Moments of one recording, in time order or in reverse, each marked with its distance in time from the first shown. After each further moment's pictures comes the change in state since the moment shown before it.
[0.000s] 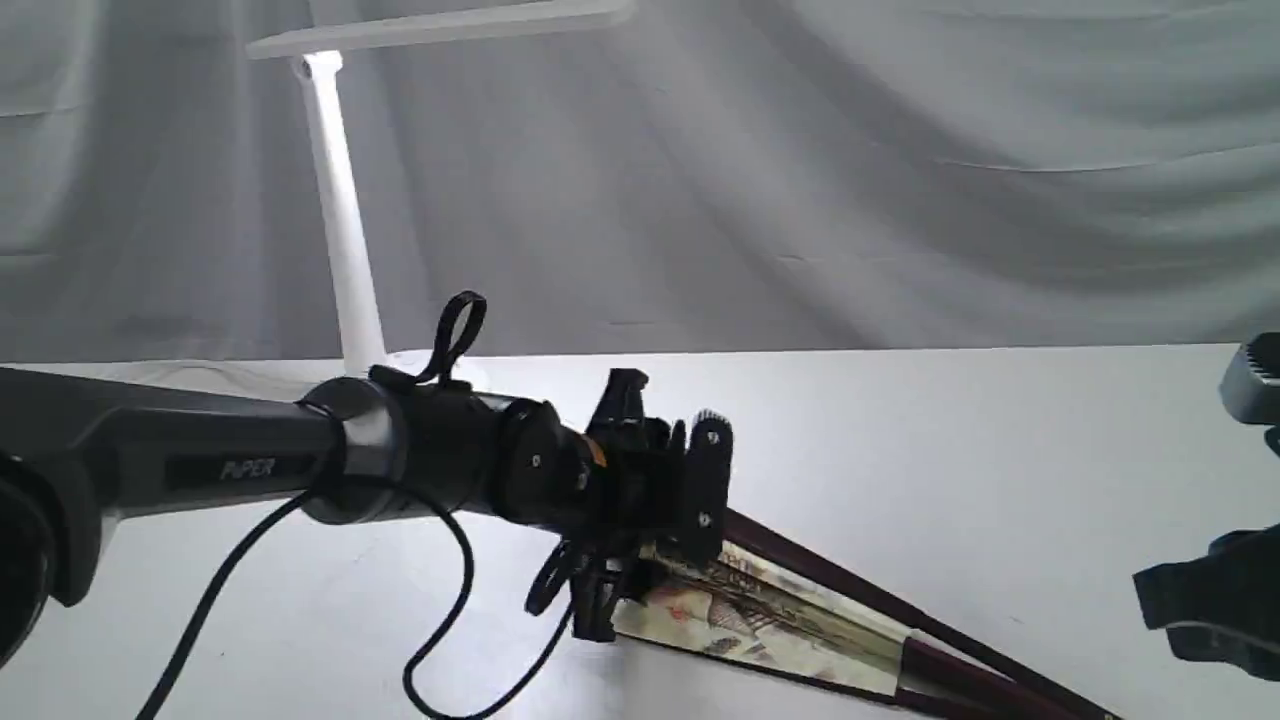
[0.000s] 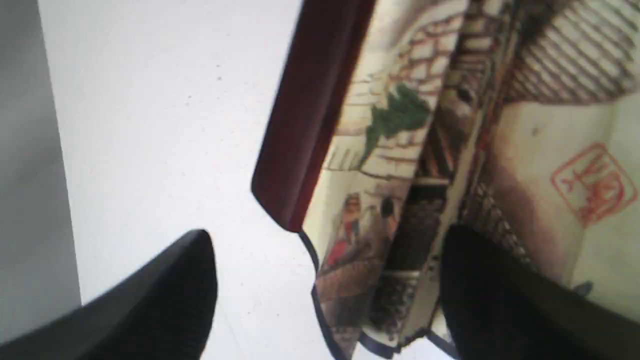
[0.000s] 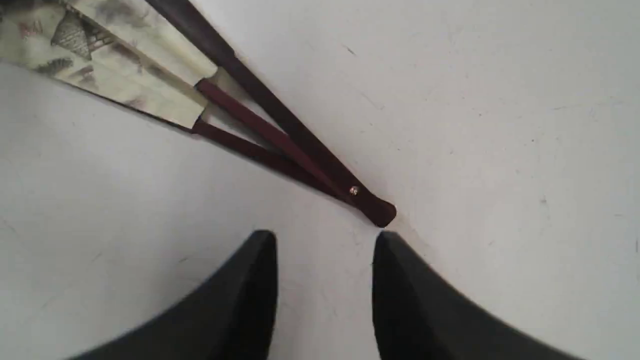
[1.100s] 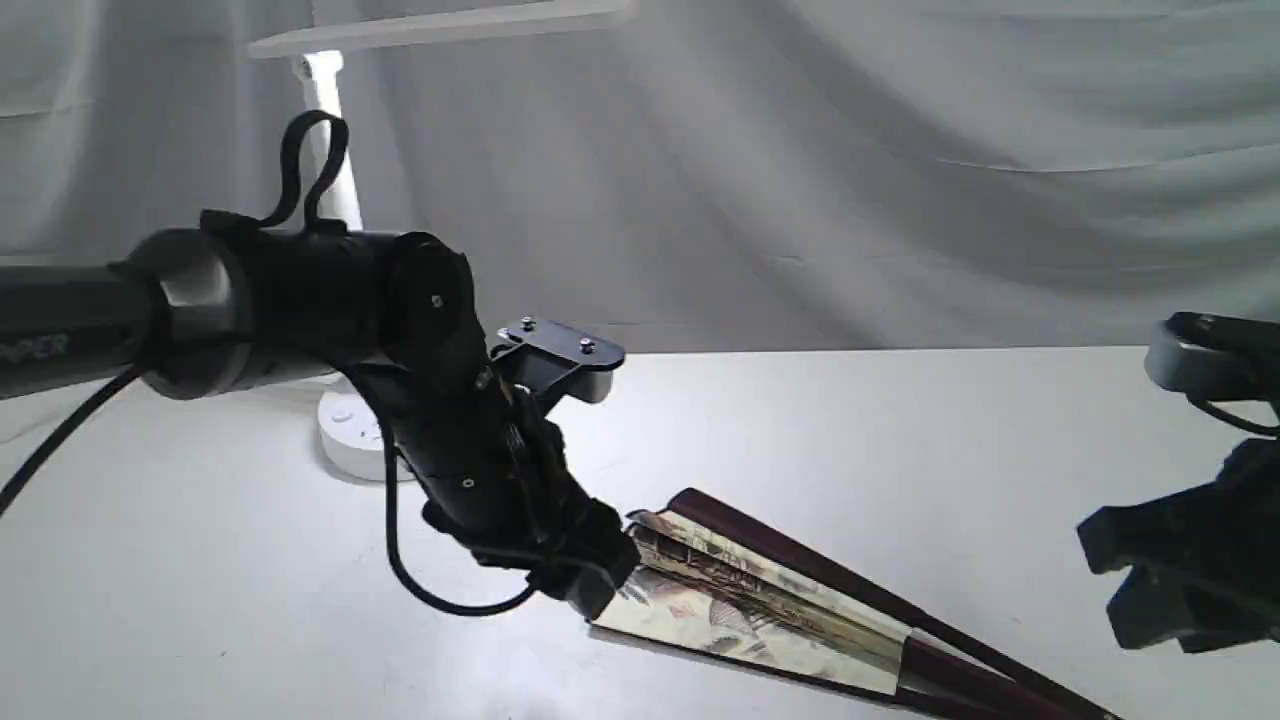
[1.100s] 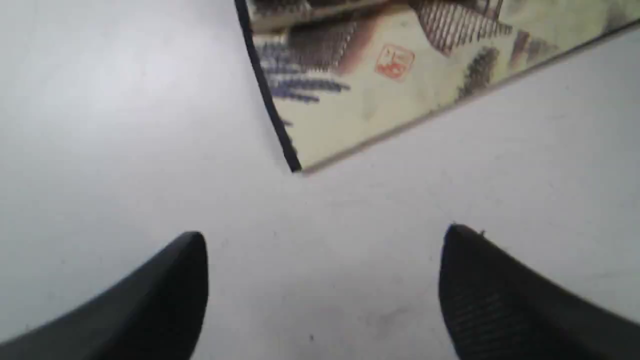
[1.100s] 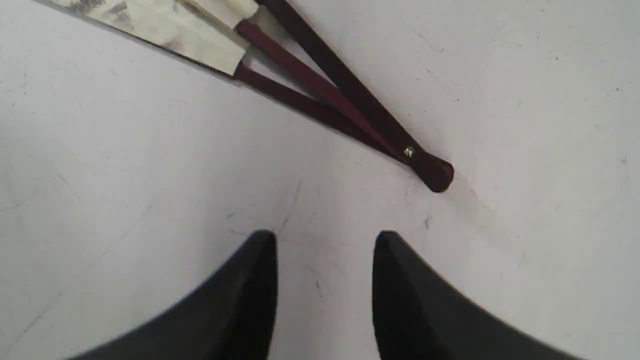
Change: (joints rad) left arm 0.059 -0.217 0.000 0.014 0.655 -1.213; right arm 0.000 0.186 -0.182 0.051 0.202 0.000
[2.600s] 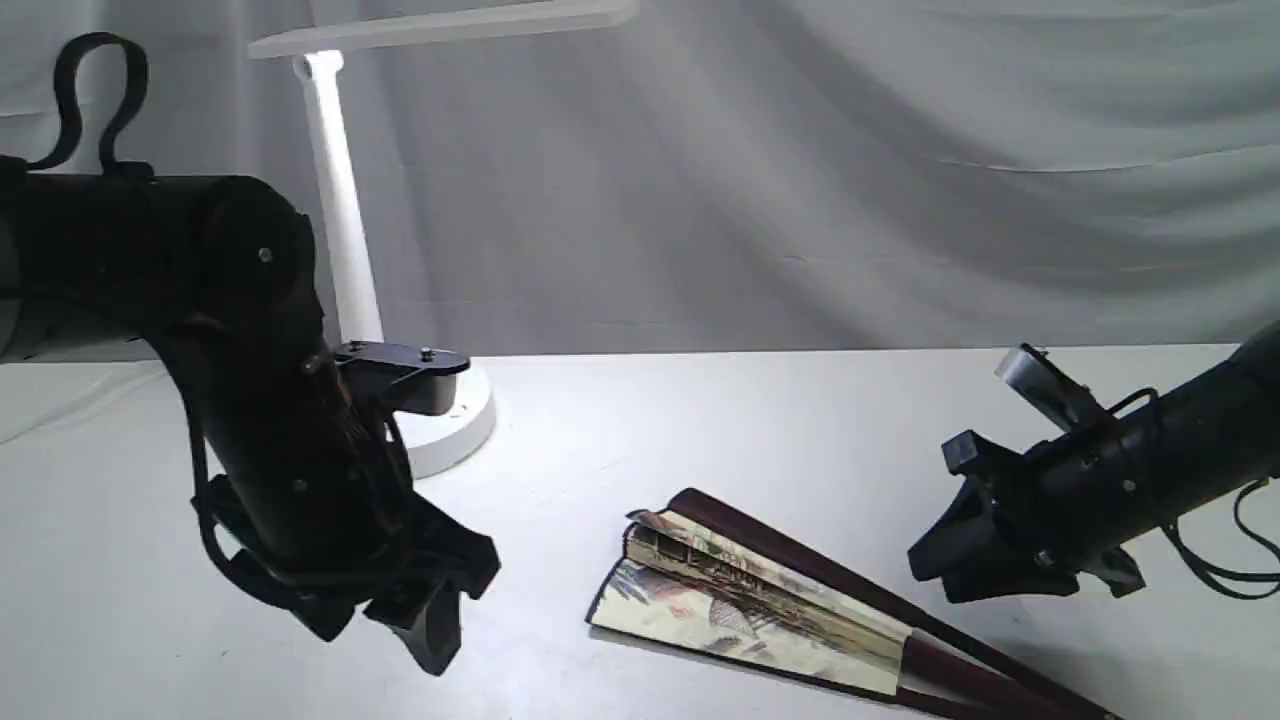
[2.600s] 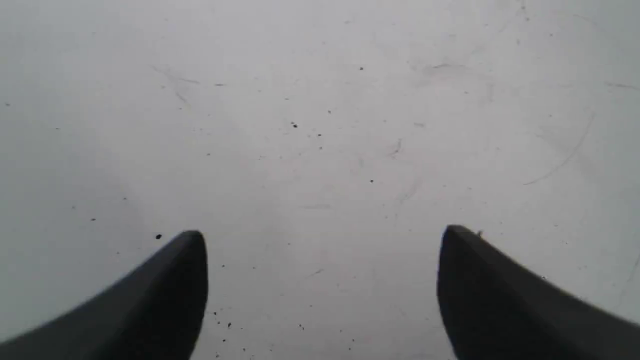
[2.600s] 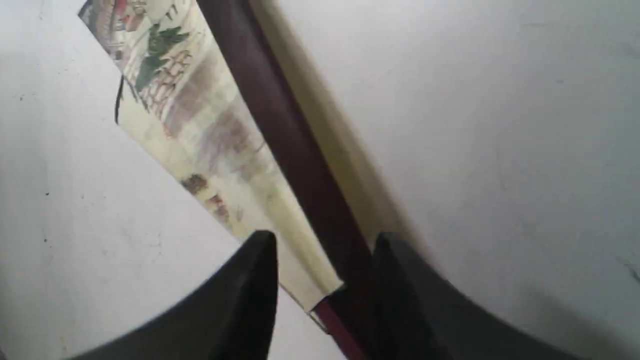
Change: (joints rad) left arm 0.097 -0.203 0.171 0.046 0.242 -0.203; right arm -0.104 0.724 -0.450 0.601 0.195 -0.459
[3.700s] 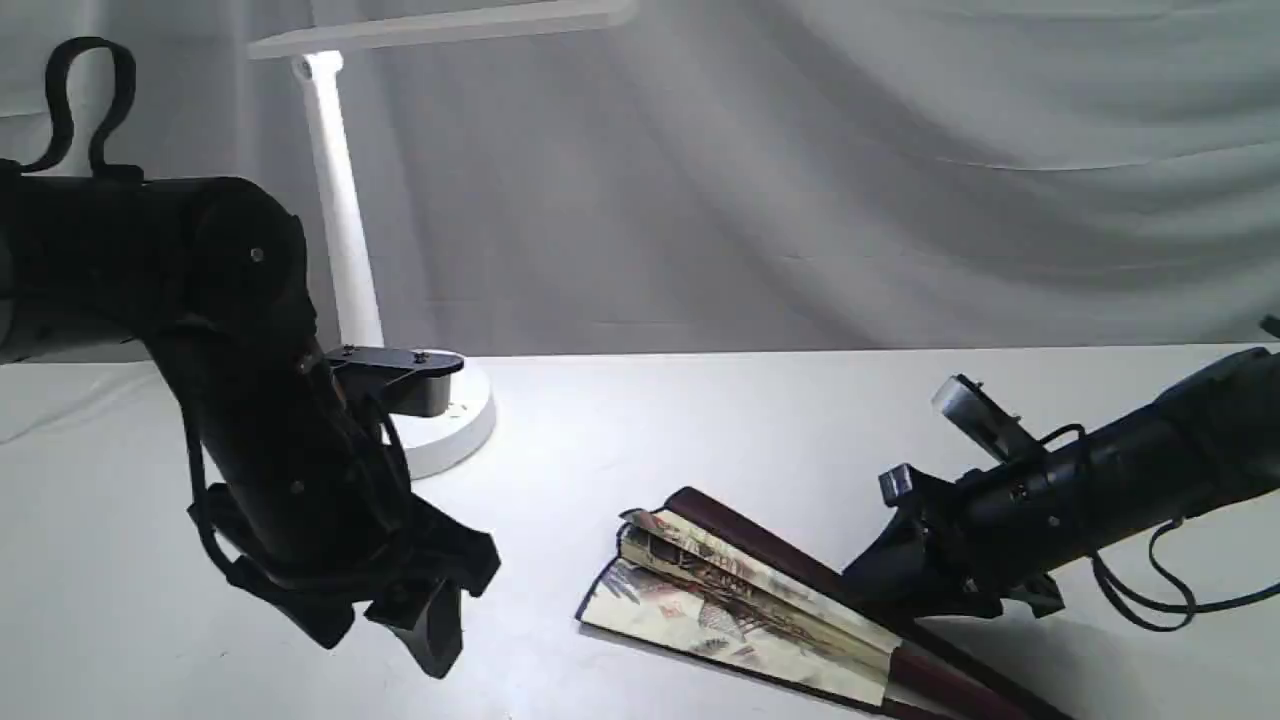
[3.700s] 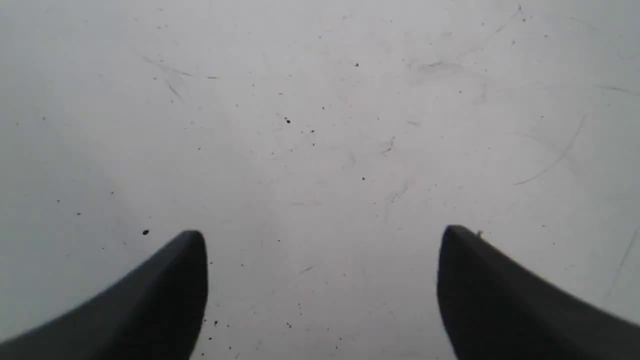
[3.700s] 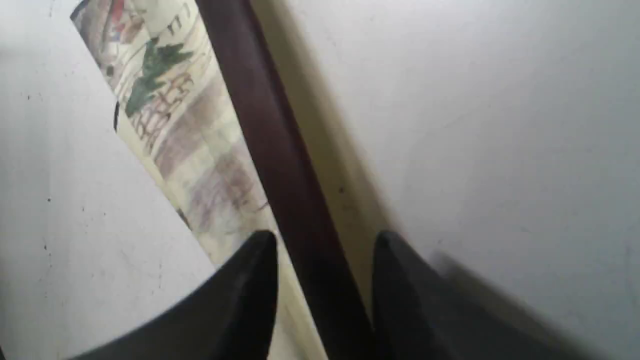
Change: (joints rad) left arm 0.008 0.000 0.006 -0.025 0.002 -0.003; right arm 0.069 0.084 -0.002 0.129 -0.043 -0.128
